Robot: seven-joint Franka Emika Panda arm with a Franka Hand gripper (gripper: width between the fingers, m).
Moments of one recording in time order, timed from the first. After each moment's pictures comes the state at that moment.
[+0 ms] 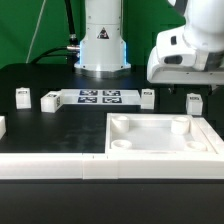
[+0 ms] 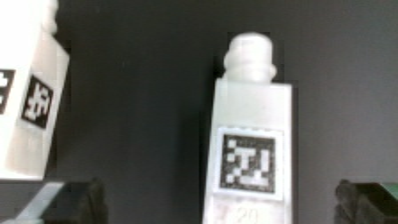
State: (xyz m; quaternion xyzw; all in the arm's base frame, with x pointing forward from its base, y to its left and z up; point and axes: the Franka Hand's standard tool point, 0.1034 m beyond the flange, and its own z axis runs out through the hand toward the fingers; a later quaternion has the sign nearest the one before) arm 0.407 0.180 0.038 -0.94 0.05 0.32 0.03
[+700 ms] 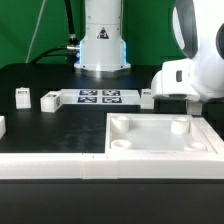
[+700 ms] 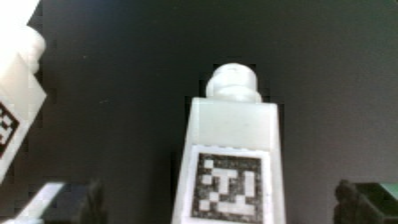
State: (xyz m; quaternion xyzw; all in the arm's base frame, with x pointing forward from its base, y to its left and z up) arm 0.398 0.189 0.012 -0.88 0.04 0.46 0.03
